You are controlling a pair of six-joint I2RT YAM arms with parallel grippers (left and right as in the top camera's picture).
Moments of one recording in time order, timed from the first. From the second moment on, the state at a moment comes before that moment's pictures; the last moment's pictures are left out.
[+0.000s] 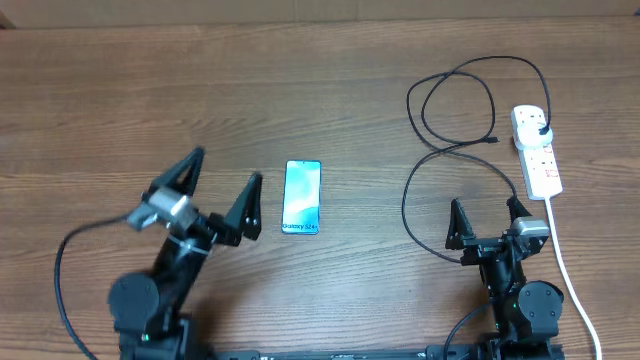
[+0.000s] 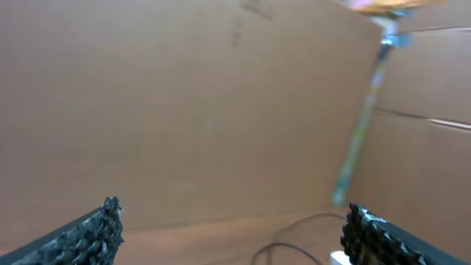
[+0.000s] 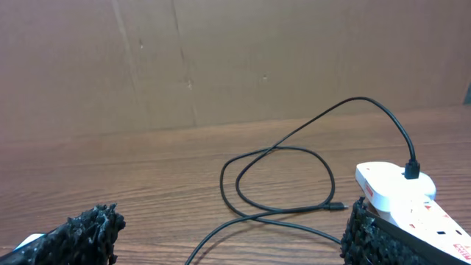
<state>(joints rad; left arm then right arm) -0.14 0.53 0.35 0.48 0.33 -0.33 0.03 0.01 0.02 -0.03 -0.06 0.12</state>
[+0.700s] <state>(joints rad) -0.14 0.72 0.59 -0.02 0.47 -0.35 0.03 0.01 0.02 -0.03 -0.06 0.12</state>
